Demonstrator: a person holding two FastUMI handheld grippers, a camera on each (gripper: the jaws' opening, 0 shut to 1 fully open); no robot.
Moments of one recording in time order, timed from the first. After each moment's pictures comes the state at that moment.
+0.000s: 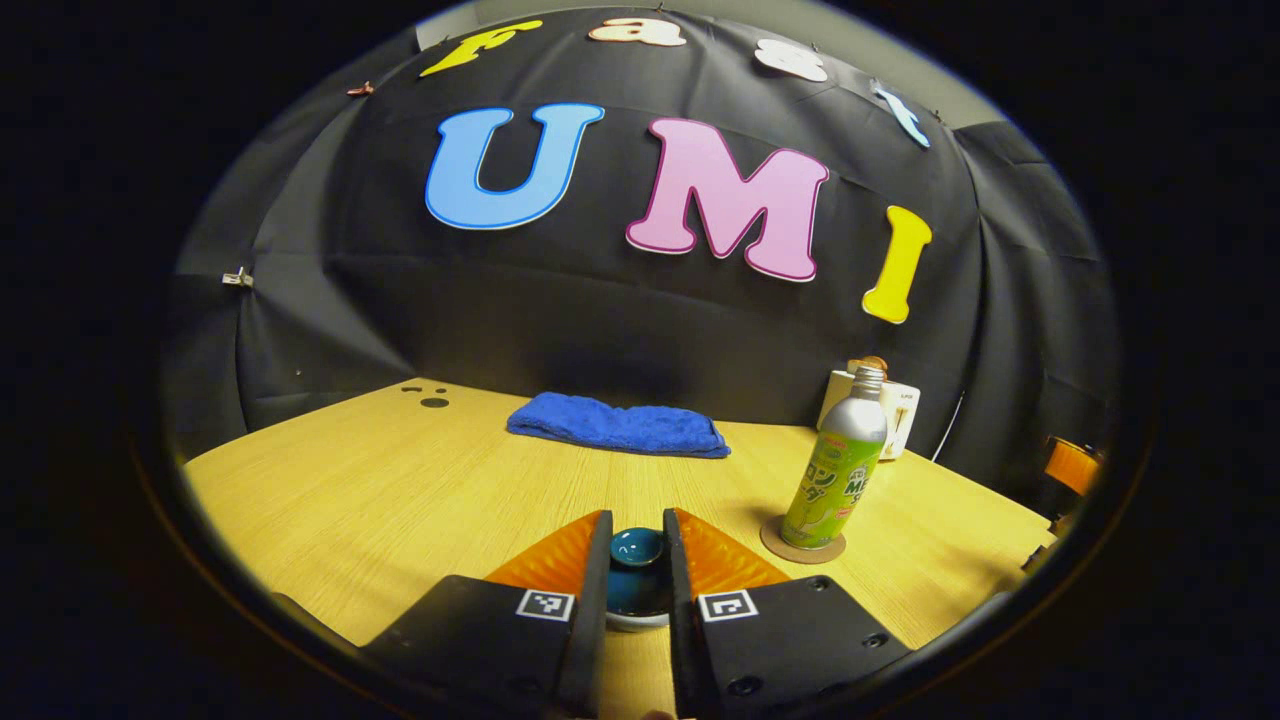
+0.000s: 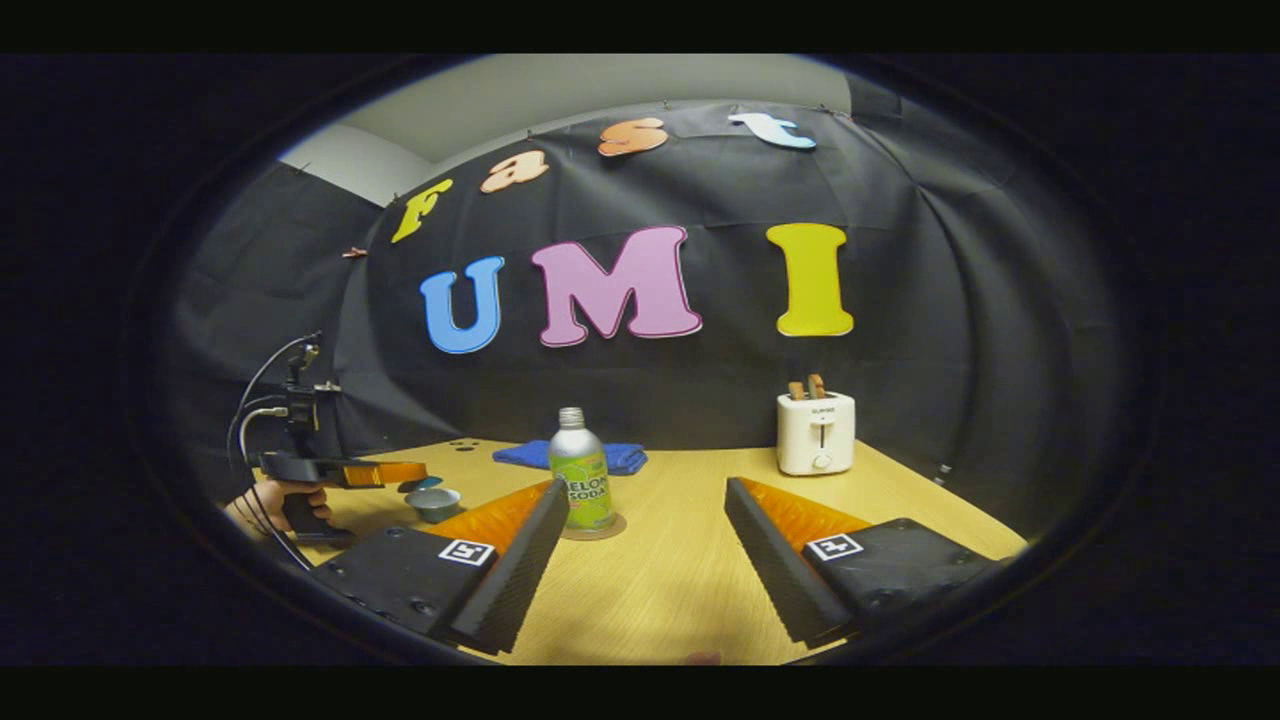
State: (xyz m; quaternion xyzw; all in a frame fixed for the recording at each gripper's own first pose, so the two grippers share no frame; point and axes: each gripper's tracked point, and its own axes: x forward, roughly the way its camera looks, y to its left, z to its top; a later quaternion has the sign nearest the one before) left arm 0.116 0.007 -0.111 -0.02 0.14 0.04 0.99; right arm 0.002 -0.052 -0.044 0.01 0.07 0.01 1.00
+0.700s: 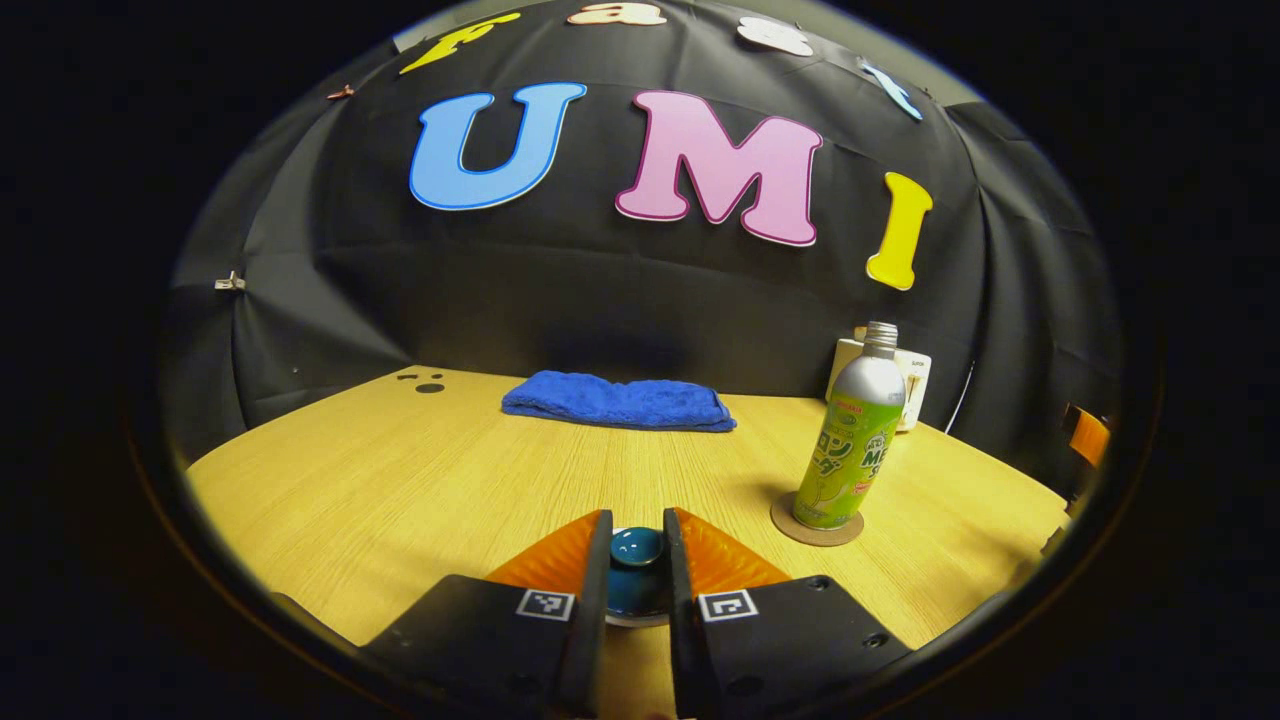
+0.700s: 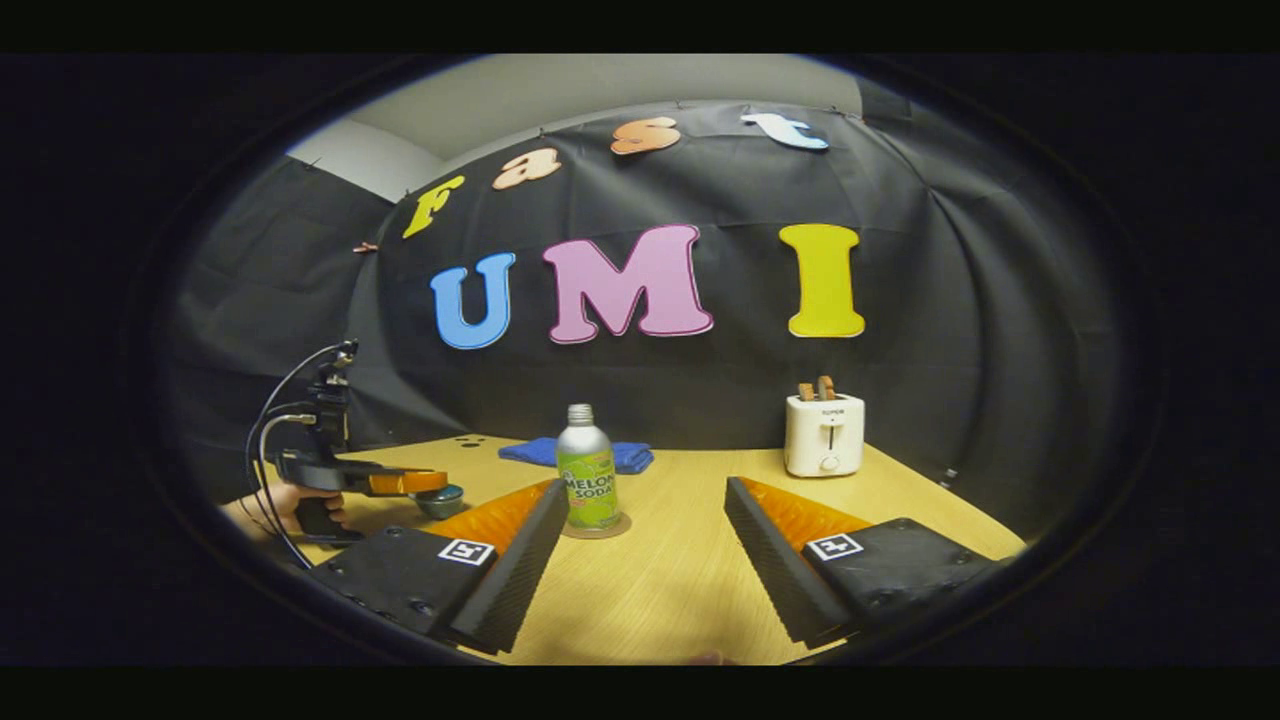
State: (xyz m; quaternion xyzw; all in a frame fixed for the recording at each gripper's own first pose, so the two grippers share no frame) left arm 0.125 -0.001 -0.135 0.00 0.16 0.05 0.99; right arm 0.004 -0.045 -0.050 0.02 0.07 0.03 1.00
